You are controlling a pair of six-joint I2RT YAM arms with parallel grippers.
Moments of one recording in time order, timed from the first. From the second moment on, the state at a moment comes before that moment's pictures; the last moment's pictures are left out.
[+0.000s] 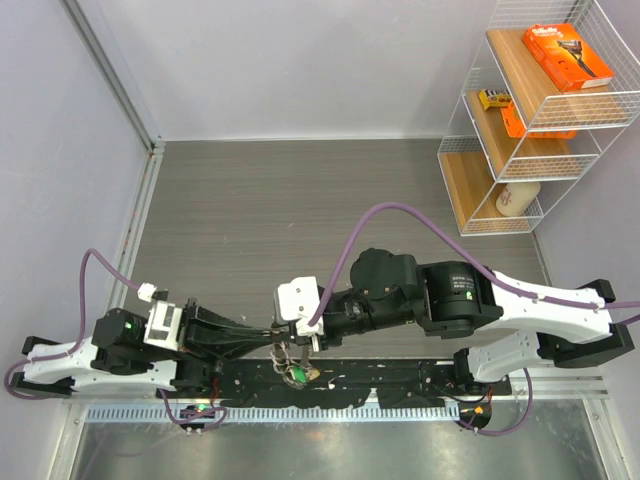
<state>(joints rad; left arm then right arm) -1.54 0.20 0.59 0.05 0.02 -0.08 1.54 1.31 1.67 -0.65 -0.11 -0.25</state>
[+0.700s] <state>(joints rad) -1.54 0.18 0.66 -0.11 0.01 -0.10 1.54 1.43 1.85 -0.80 -0.08 -0.25</state>
